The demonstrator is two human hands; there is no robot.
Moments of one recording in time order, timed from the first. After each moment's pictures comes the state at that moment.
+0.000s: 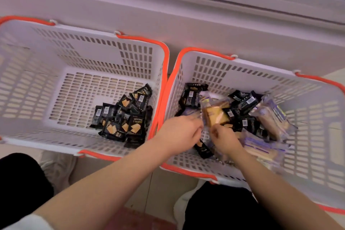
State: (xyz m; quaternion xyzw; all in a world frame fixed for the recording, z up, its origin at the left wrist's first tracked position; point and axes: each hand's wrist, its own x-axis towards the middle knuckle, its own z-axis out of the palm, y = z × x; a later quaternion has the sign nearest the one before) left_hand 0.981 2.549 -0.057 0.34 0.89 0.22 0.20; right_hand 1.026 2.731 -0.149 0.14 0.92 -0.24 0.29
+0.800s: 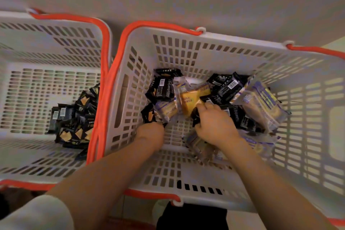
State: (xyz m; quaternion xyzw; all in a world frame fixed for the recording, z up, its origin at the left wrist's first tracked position) left_hand 0.976 2.606 -0.196 0.18 0.87 -0.10 0.45; right_hand 0.998 2.780 -0.150 0.02 0.94 -0.11 0.31
